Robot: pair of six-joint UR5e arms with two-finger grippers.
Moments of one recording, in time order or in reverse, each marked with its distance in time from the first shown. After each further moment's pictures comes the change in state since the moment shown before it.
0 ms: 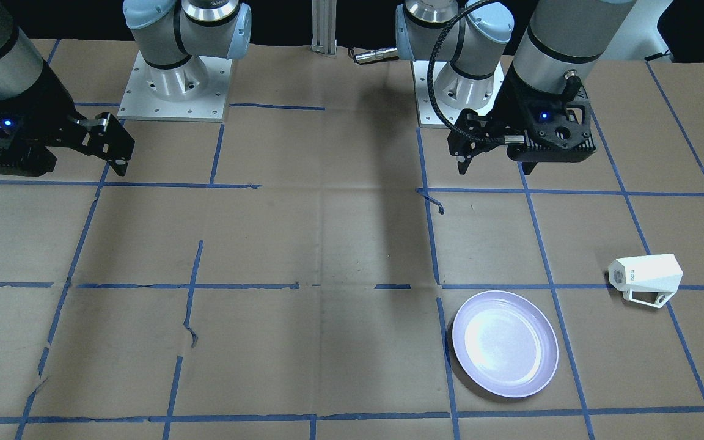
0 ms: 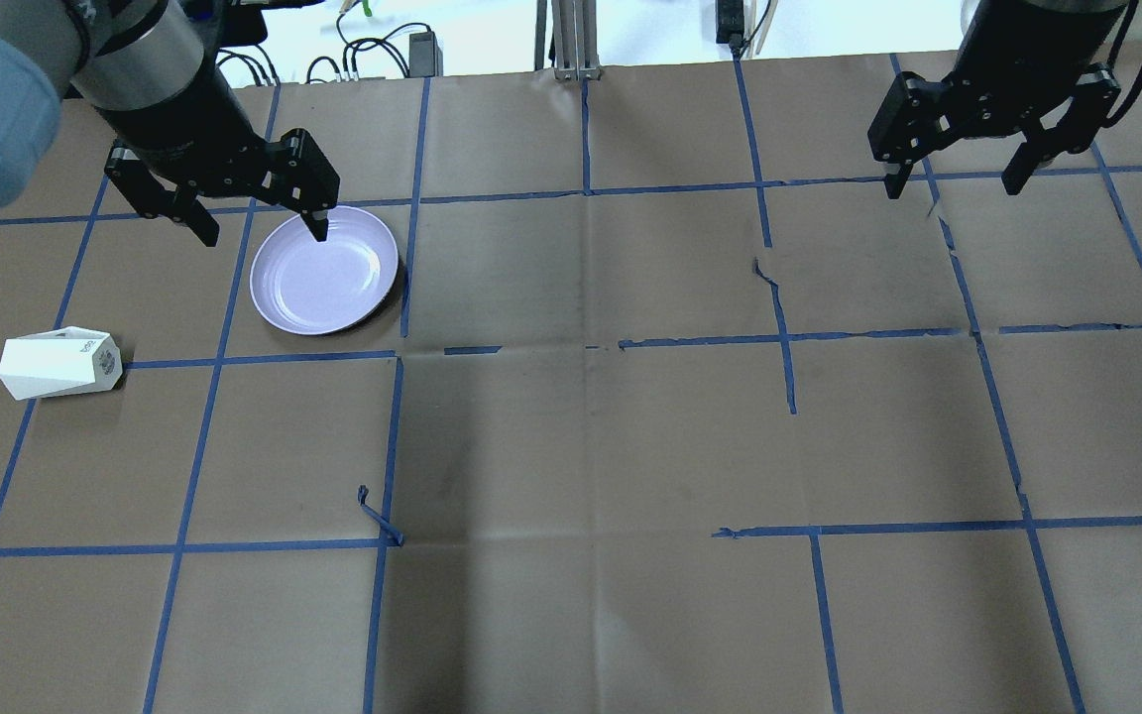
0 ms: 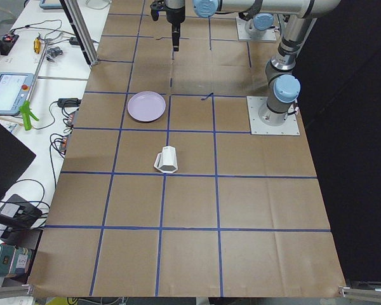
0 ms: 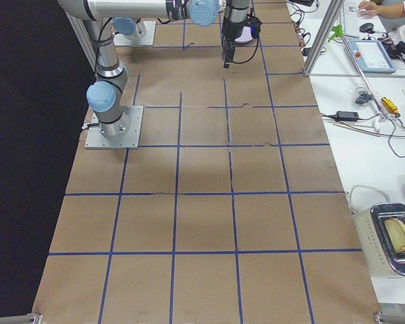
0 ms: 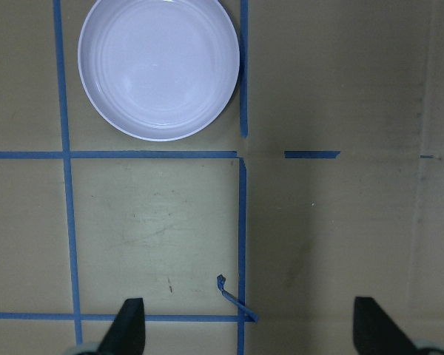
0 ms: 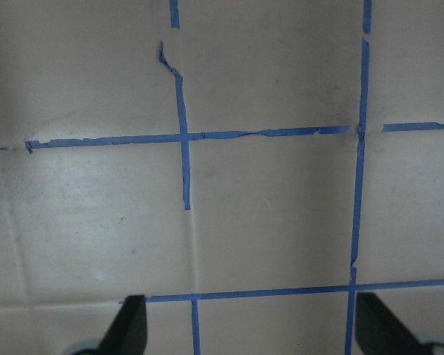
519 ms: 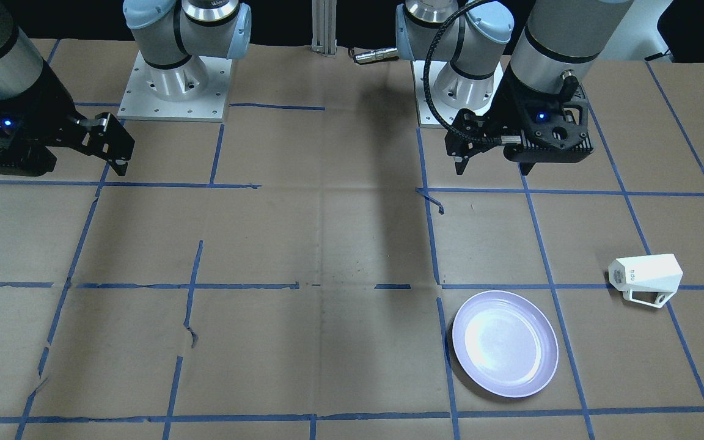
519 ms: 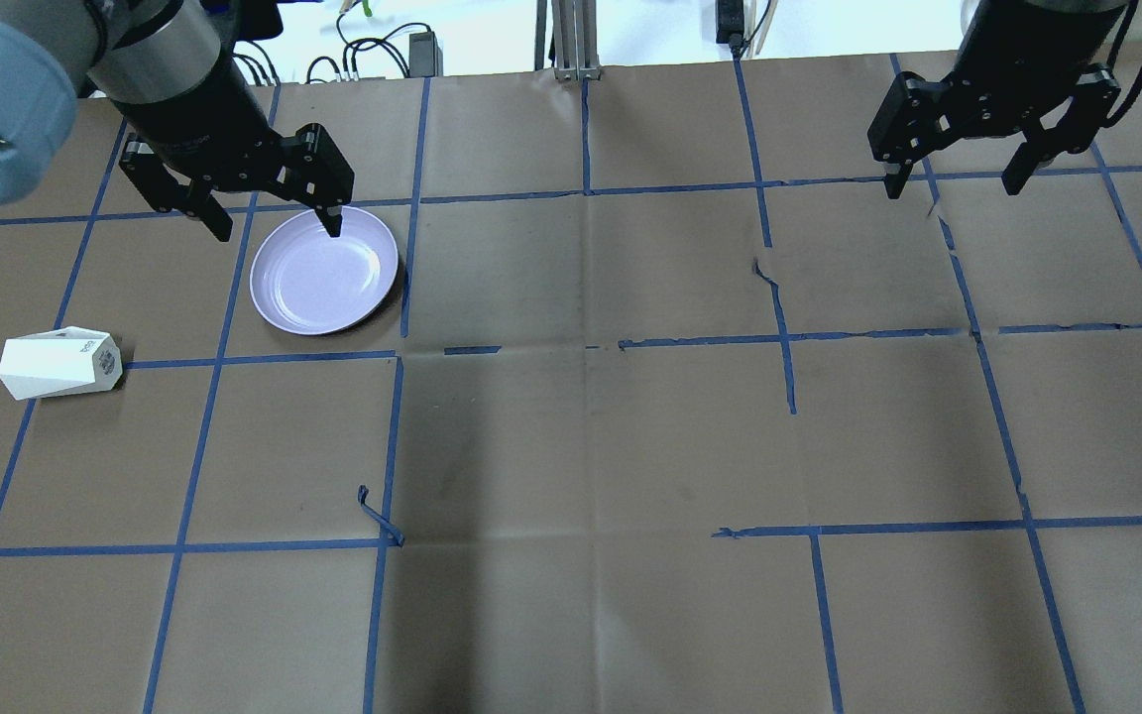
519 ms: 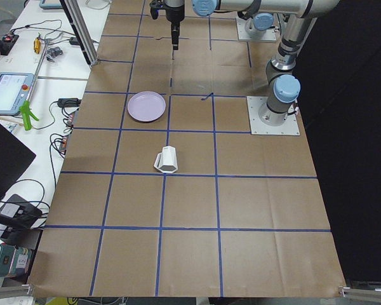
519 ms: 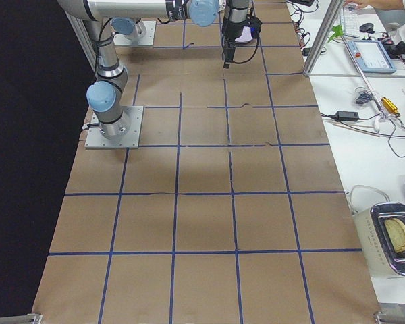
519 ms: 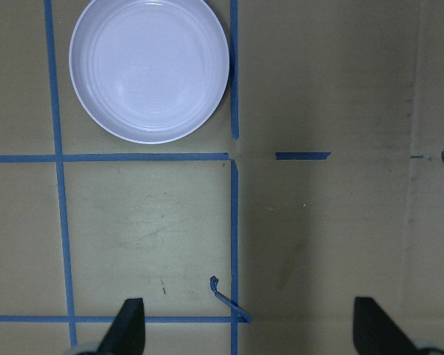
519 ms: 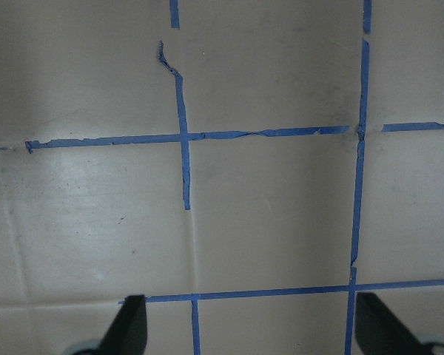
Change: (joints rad) left arm -0.060 -0.012 0.020 -0.001 0.001 -0.046; right arm 0.000 0.000 0.000 0.000 0.000 0.000
